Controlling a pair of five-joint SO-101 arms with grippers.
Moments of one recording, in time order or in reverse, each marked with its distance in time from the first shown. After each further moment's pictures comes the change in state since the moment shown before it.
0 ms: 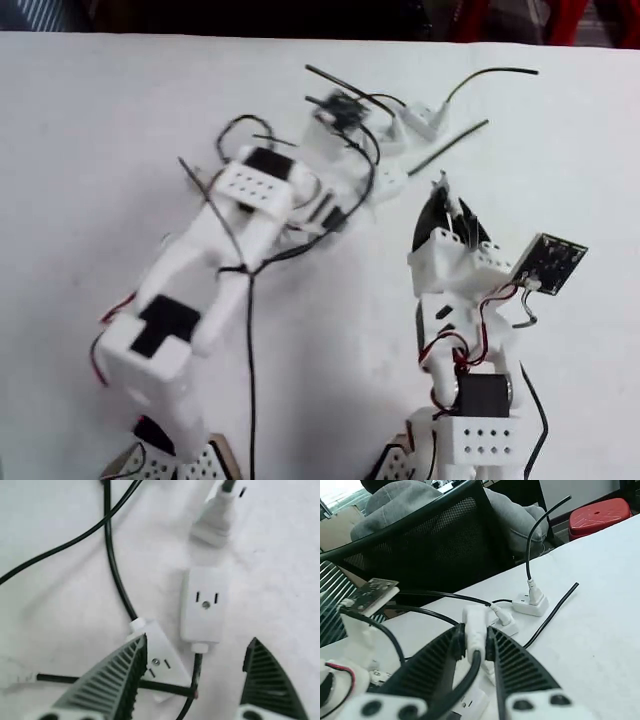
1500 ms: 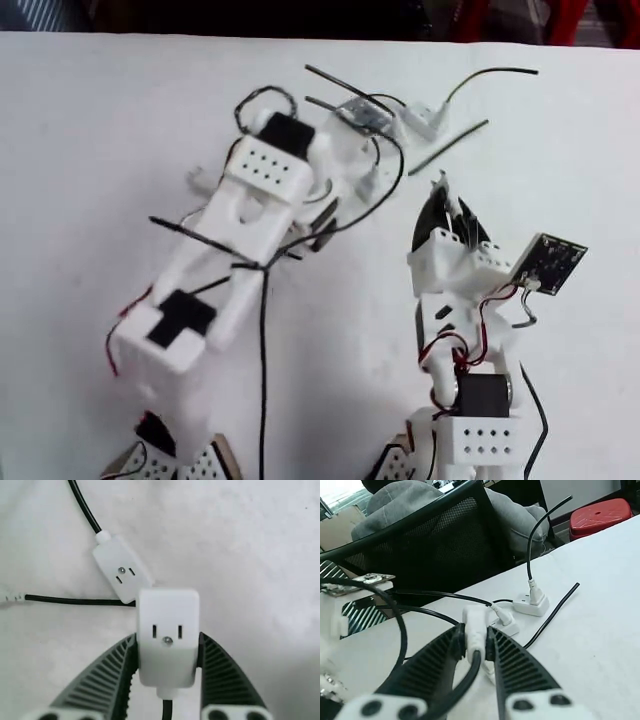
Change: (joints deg) left arm 2.9 4.0 -24.4 40.1 1.0; right arm 0.0 0.0 0.0 0.0 0.0
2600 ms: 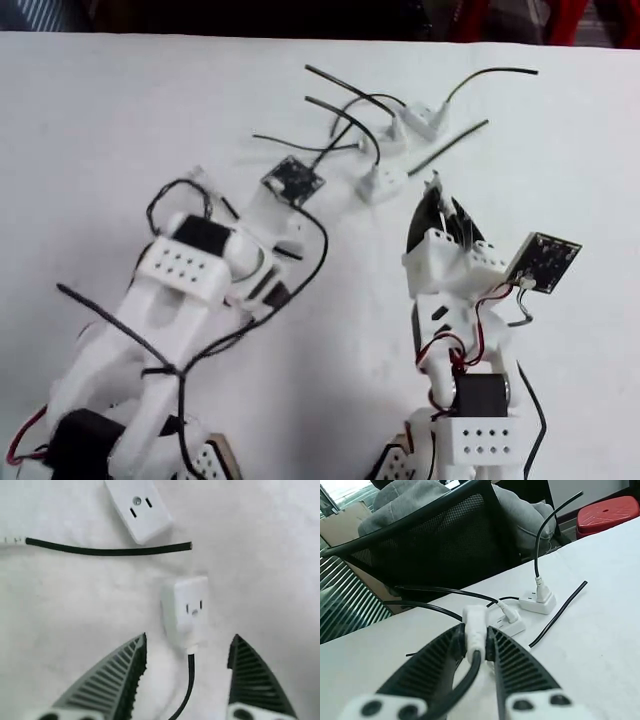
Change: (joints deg) left arm -6.9 -43.7 63.6 -30.6 -5.6; right arm -1.6 0.0 0.0 0.0 0.0
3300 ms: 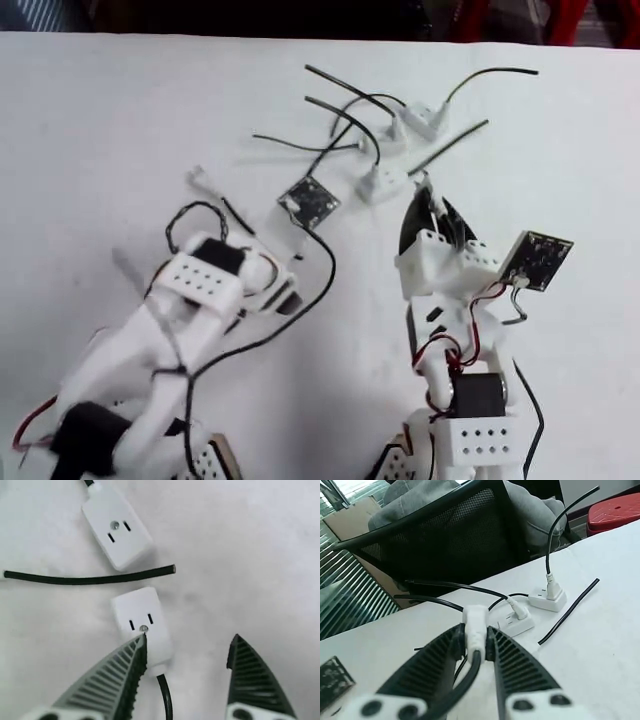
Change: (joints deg) left arm 3.5 1.4 9.8 -16.0 -1.1; right arm -2.1 0.0 0.0 0.0 0.0
